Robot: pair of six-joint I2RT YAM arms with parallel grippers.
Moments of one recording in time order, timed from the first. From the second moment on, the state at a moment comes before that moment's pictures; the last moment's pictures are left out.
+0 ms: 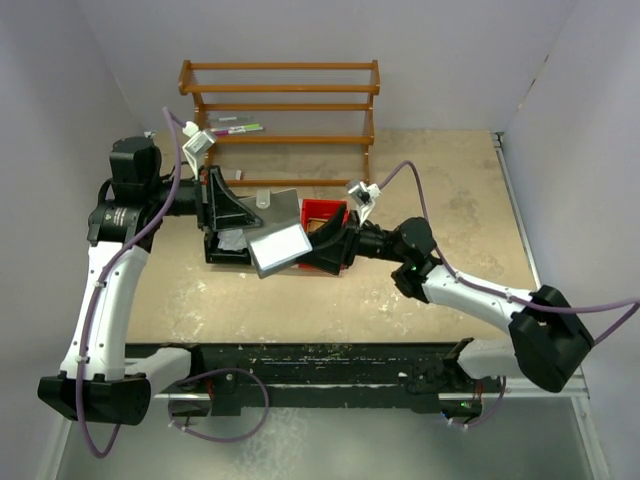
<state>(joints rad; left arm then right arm) -0.07 1.12 1.37 -0.67 1.37 -0.28 0.74 1.30 0.68 0.94 -0.71 0.78</state>
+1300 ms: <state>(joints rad) -0.07 1.11 1.34 -0.72 1.37 -0.23 0.77 1.44 0.80 1.22 -0.52 1.02</state>
